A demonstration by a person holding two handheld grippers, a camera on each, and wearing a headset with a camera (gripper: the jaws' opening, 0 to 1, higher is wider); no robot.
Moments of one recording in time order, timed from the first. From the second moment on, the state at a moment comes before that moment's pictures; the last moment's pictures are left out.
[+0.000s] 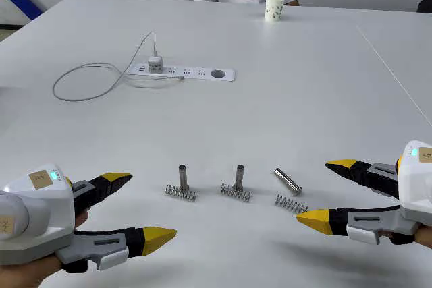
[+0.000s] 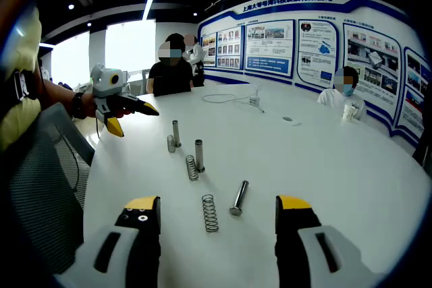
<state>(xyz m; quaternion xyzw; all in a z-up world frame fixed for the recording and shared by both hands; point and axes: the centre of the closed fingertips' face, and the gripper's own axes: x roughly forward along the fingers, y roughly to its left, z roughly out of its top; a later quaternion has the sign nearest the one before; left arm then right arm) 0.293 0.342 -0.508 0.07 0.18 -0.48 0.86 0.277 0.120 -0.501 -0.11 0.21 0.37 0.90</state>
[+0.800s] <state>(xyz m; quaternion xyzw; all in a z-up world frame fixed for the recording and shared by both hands) 0.291 0.340 -0.512 0.06 0.18 -0.48 0.85 0.275 0.115 -0.507 -0.12 0.22 0.36 0.90</state>
